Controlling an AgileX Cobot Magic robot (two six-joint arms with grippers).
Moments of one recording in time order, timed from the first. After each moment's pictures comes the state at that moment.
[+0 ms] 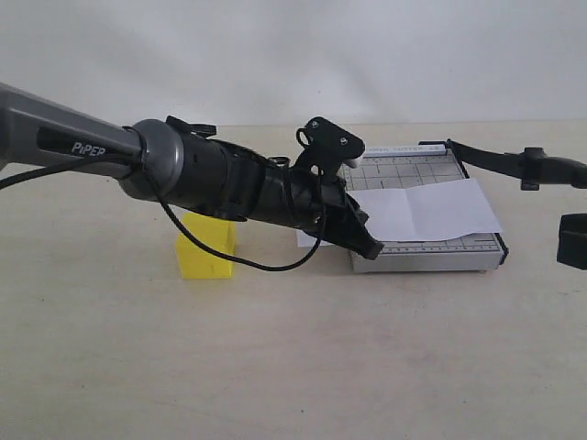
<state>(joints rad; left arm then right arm) -0.51 2.23 -1.41 -1.74 0.21 2.53 -0.06 0.92 -0.35 1.40 0.35 -1.35</state>
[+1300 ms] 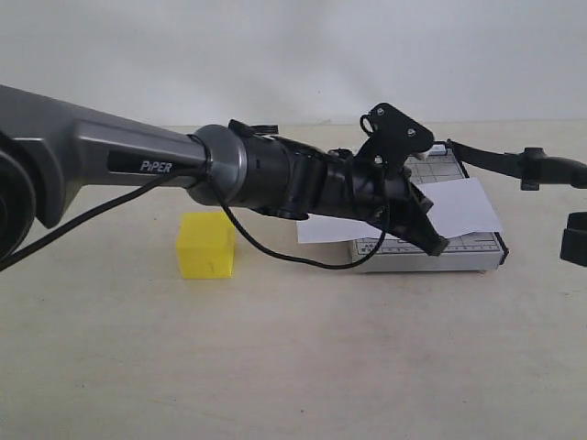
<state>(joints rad) -0.61 2.32 -1.62 -1.74 0.20 2.56 -0.06 0.92 -0.35 1.40 0.32 -1.35</state>
